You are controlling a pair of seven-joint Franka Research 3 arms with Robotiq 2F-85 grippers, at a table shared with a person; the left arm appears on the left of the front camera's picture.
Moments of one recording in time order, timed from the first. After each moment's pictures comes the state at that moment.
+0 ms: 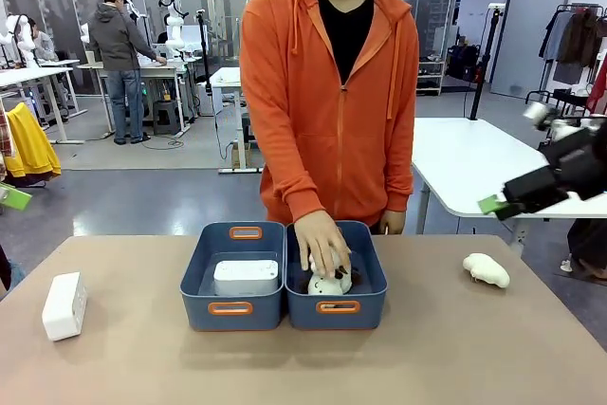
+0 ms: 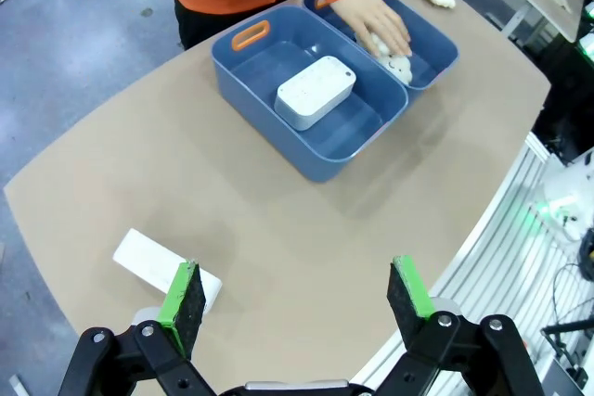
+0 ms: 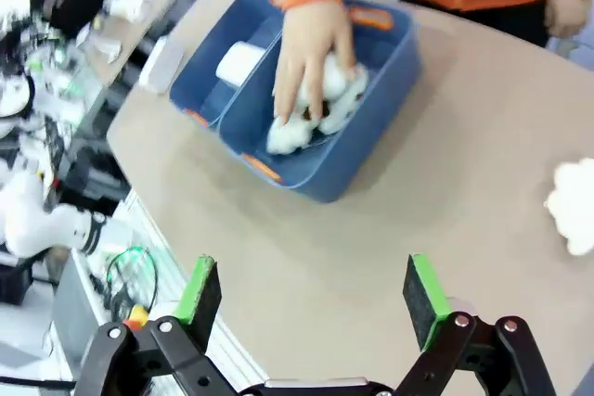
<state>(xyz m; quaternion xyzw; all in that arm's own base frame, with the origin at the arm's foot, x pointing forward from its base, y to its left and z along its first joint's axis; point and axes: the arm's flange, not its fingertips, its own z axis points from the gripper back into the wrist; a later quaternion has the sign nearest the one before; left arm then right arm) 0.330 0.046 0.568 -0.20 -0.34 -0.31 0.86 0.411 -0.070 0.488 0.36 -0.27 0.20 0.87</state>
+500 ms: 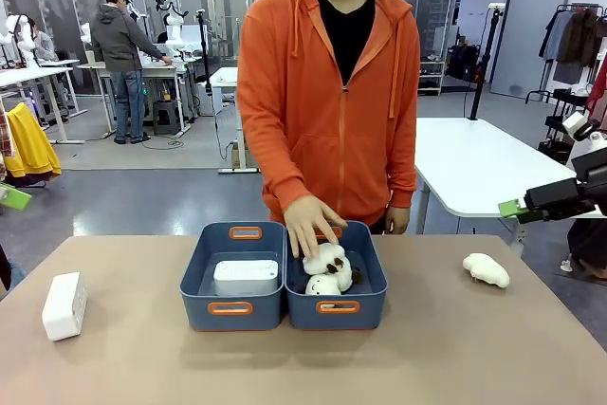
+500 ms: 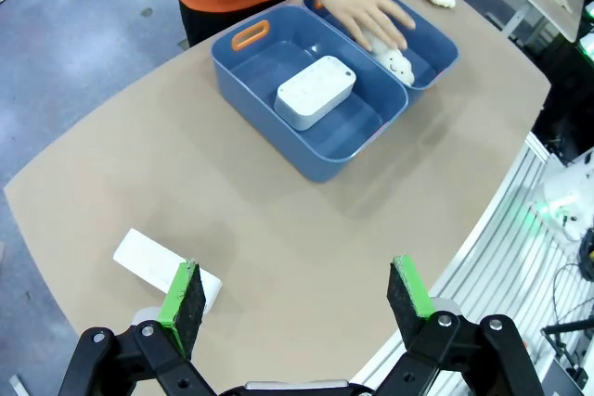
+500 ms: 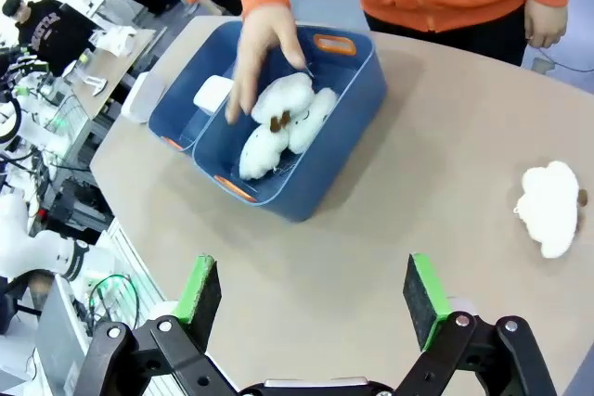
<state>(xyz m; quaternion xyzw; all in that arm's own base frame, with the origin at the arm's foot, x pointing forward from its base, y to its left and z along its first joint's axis) 0.330 0.046 0.568 -0.20 -0.34 -0.31 0.86 0.405 -0.085 0.475 0.35 -0.32 0.19 0.86</state>
